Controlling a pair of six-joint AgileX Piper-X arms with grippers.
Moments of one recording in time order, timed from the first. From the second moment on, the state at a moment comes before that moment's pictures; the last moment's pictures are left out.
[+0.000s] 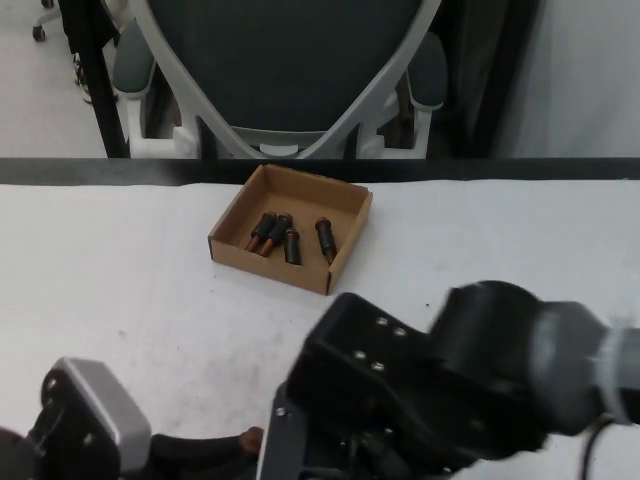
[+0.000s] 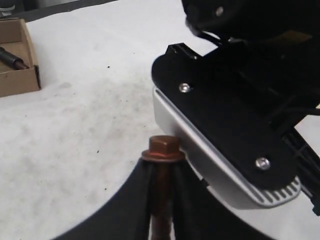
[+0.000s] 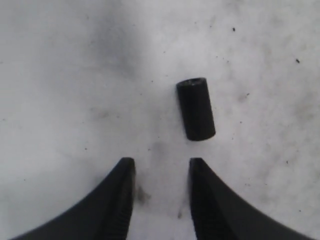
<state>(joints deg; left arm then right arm) -44.7 43.6 -3.2 -15.5 8.8 -2.6 56.7 95.2 -56.7 44.9 7.5 -25.7</state>
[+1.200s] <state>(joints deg) -45.1 28.8 -2.8 -5.2 -15.8 0.4 52.0 105.9 -62.1 38.9 3.1 -28.2</state>
